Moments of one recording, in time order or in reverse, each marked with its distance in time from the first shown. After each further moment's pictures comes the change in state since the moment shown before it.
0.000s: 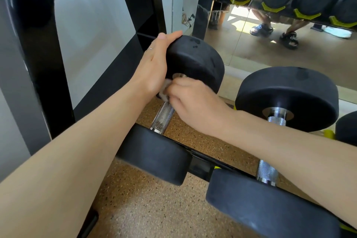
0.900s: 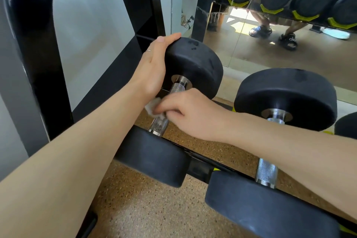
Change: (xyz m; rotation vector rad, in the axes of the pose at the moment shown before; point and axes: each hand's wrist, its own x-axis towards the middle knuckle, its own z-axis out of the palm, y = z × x) left_hand -0.001 0.001 0.000 0.007 0.013 0.006; right_hand -0.009 -0.012 -0.010 0.240 -0.251 0.062
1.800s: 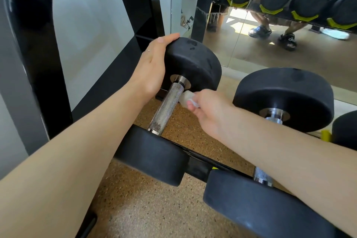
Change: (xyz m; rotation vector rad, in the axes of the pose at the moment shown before) left_hand 0.000 0.001 0.001 0.036 0.014 -0.001; right_hand 0.008 0.012 0.002 1.110 0.544 1.008
